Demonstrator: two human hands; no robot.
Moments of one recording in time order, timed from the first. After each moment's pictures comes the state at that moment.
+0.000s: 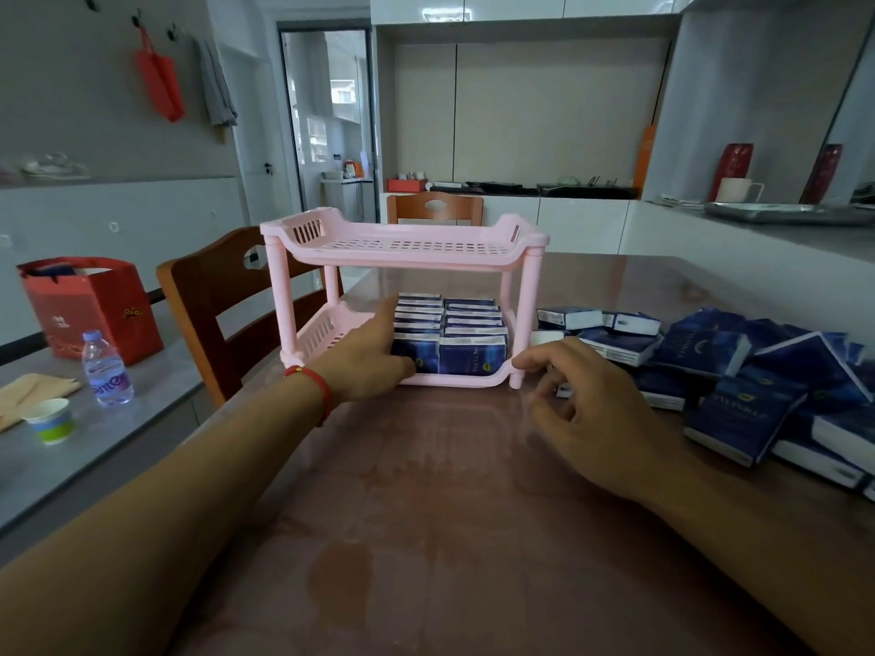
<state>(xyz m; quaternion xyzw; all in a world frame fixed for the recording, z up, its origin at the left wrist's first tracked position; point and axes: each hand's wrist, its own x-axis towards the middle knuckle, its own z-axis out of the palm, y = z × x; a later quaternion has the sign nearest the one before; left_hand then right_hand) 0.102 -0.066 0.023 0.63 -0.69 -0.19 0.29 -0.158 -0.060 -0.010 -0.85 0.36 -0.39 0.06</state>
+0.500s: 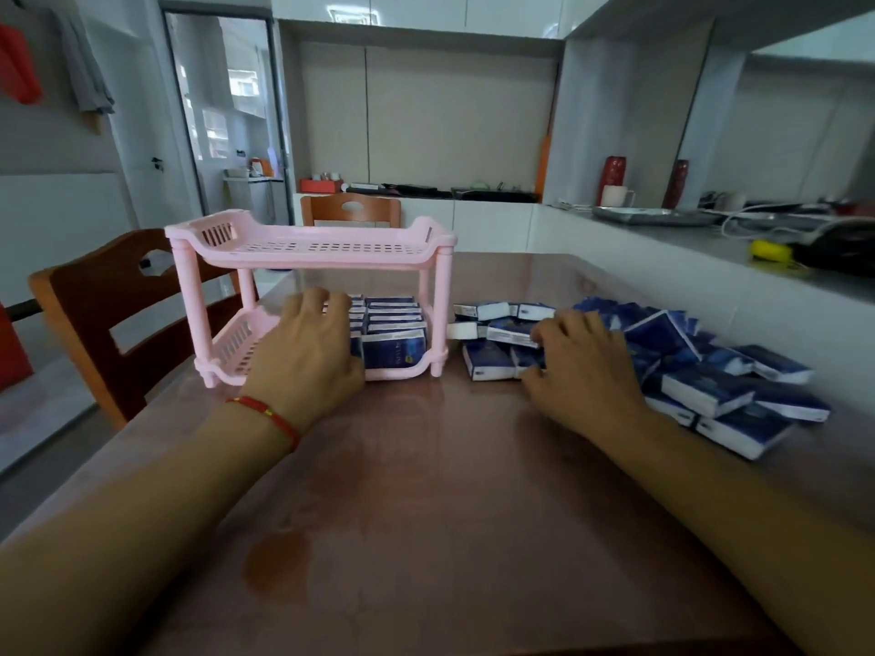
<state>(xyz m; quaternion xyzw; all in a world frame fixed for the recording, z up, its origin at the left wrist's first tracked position) 0.072 -0.044 0.022 0.63 -0.72 0.18 0.25 -0.211 -0.057 0.010 -0.72 0.64 -0.17 -0.21</state>
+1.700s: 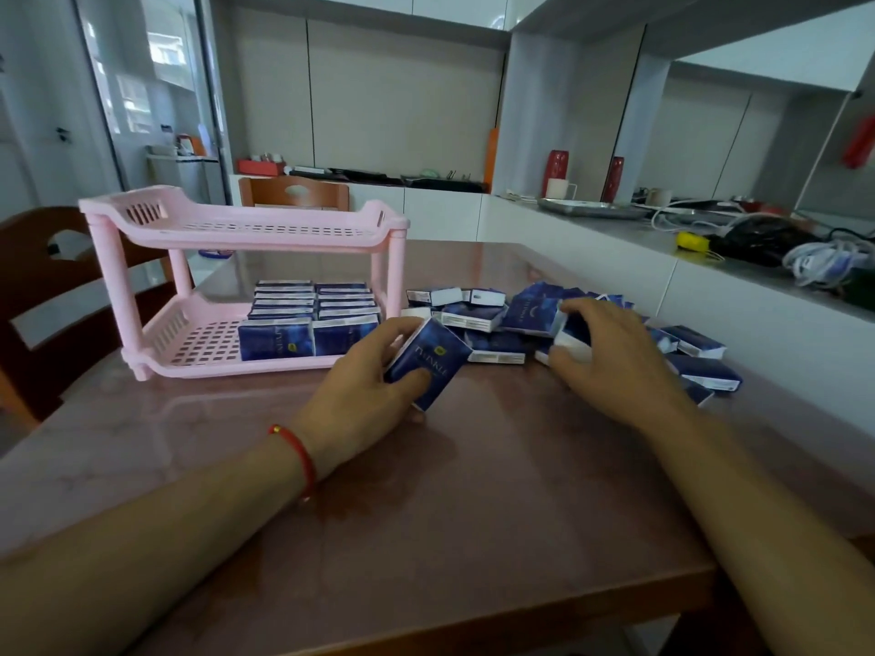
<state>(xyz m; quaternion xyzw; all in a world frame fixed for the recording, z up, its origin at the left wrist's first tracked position) -0.003 -0.018 -0.005 0.44 -0.70 -0.34 0.44 -0.277 -0.017 0.020 -0.69 0.65 -0.29 -0.09</state>
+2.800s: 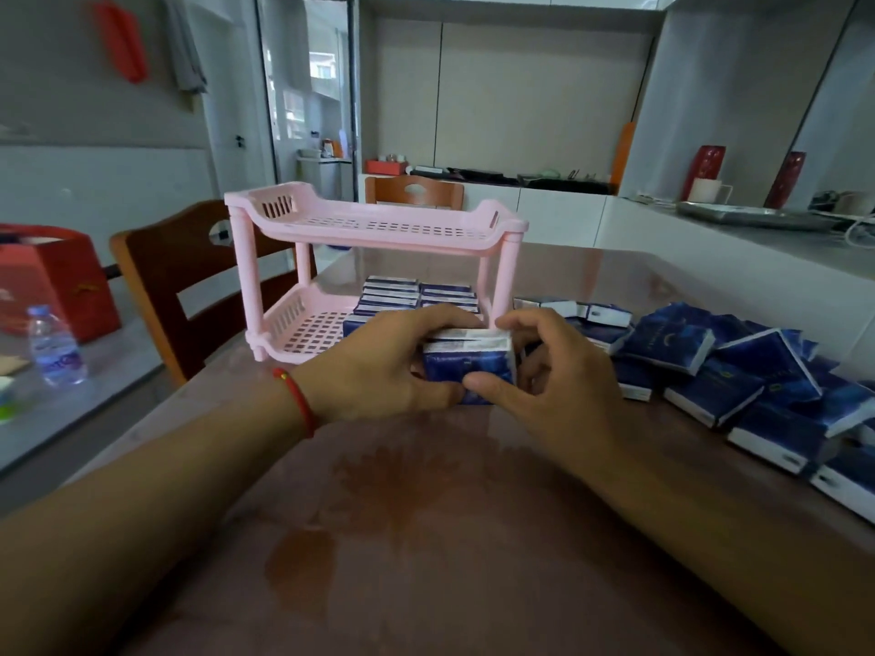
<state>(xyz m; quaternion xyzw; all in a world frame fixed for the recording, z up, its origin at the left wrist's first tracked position) 0.064 -0.038 0.026 0.43 -0.83 -0.15 0.32 -0.146 -0.056 -0.006 -0.80 0.37 -0.47 0.05</state>
